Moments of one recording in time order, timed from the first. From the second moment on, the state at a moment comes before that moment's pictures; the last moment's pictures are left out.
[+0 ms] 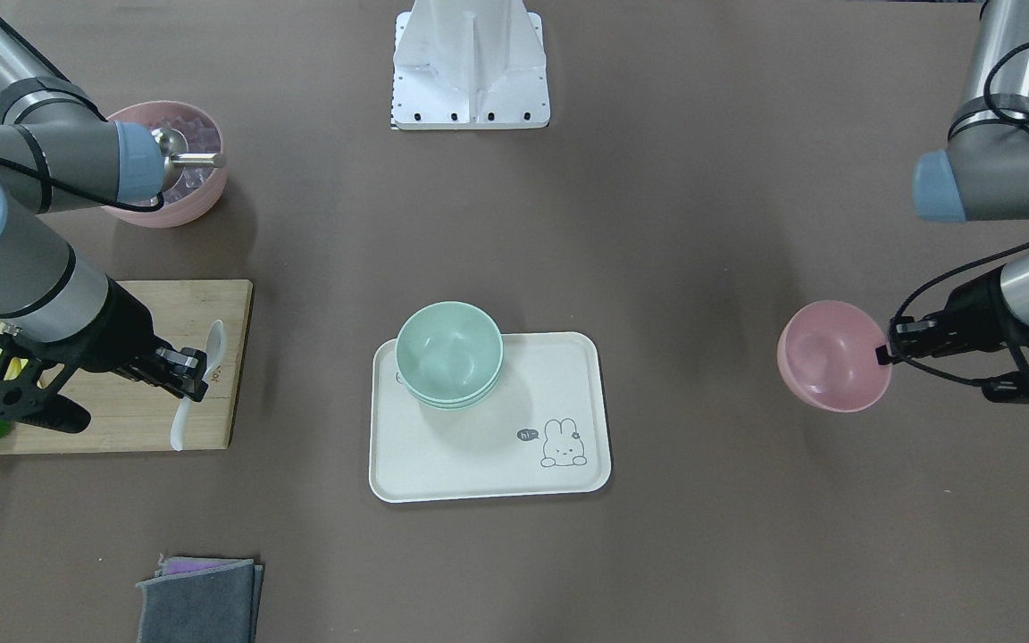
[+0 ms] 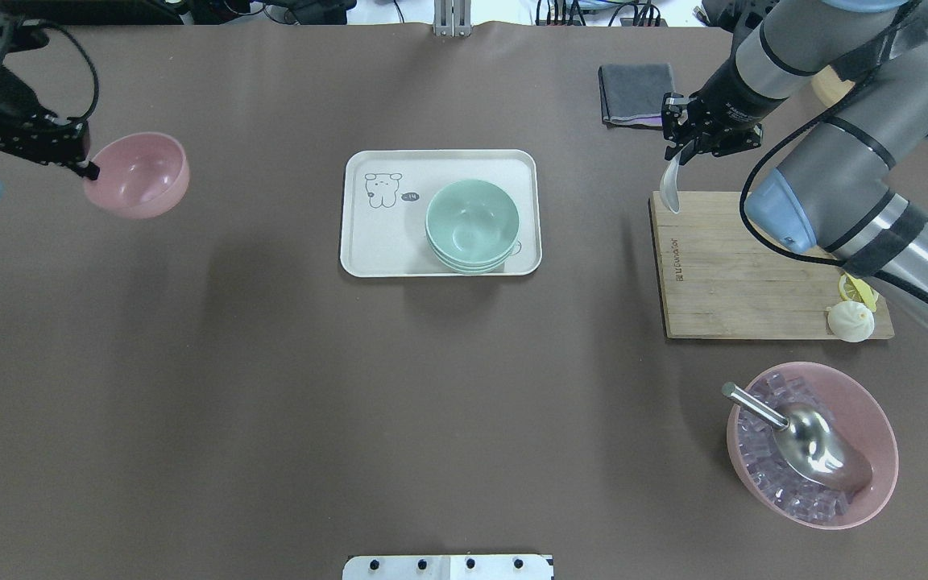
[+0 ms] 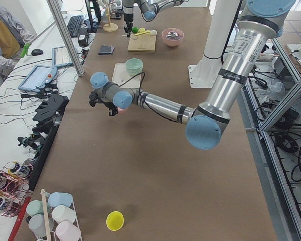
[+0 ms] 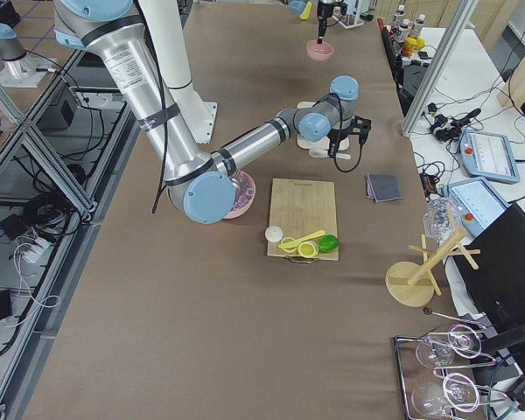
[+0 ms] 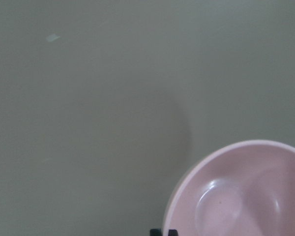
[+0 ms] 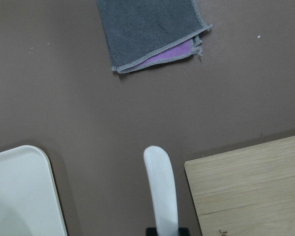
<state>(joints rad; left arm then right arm) -1.14 -2.04 -1.47 -1.75 -2.48 -0.70 1.00 -1.06 1.57 -1.36 2.24 1.15</state>
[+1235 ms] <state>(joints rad) -0.77 -2.45 -1.32 -1.91 -2.23 -1.20 0.99 -1.11 1.62 -1.36 2.24 1.14</state>
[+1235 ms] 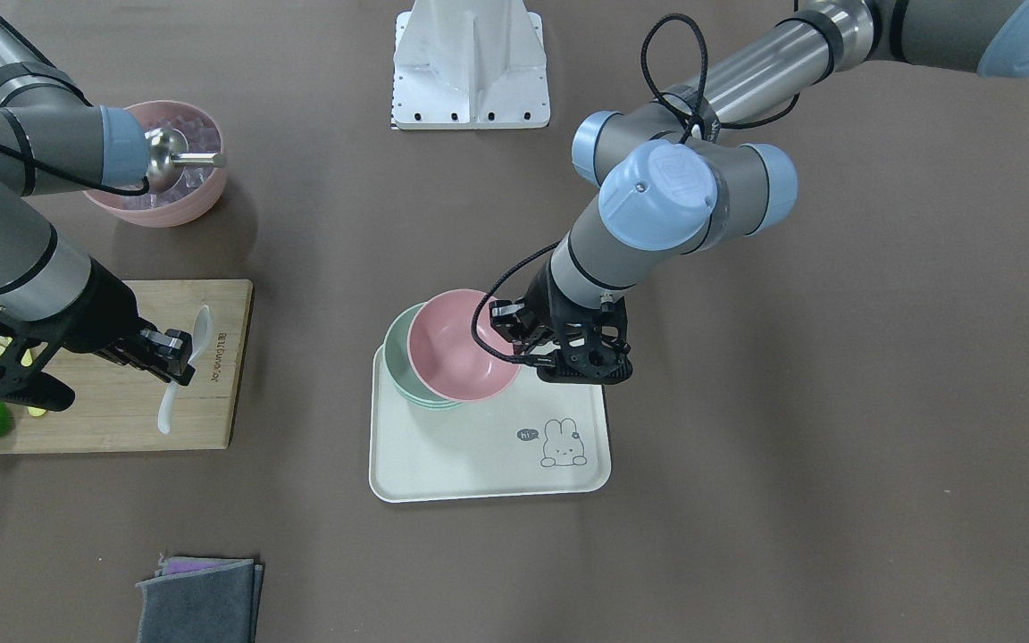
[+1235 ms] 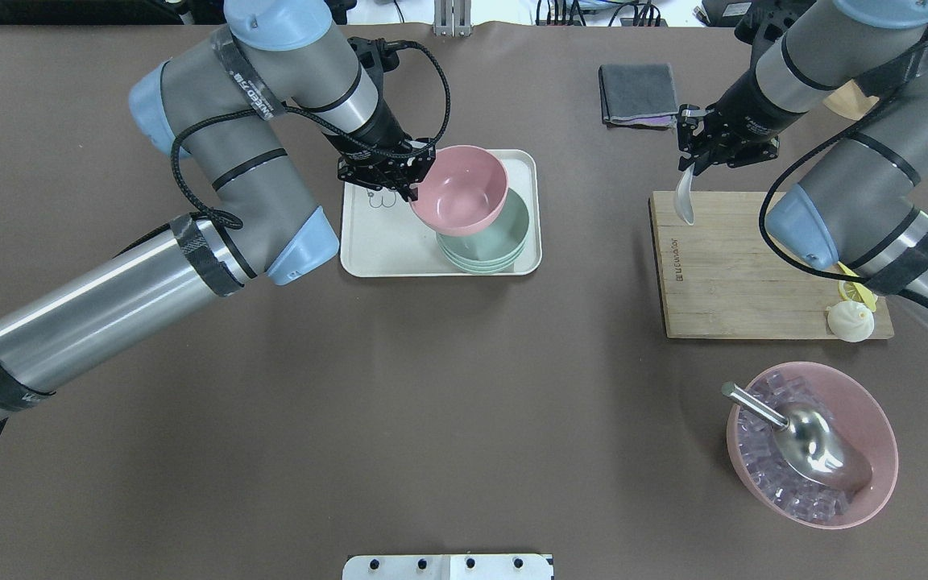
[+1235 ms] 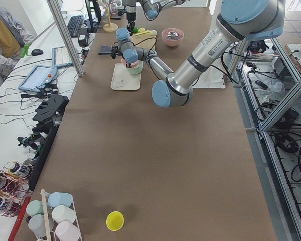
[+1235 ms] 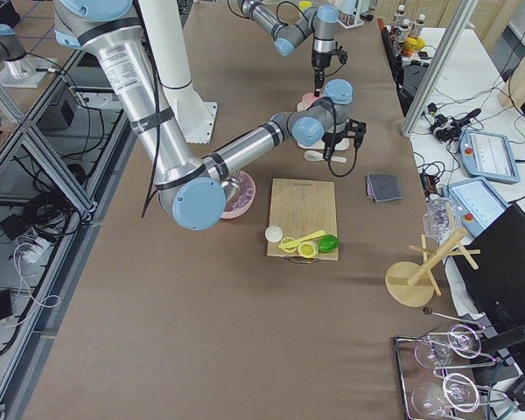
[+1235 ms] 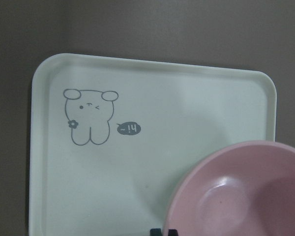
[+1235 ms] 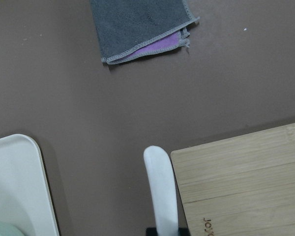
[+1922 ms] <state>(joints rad) -0.74 -2.48 -1.28 -1.97 -2.20 -1.21 0.99 -1.11 1.62 -1.36 2.24 1.14</state>
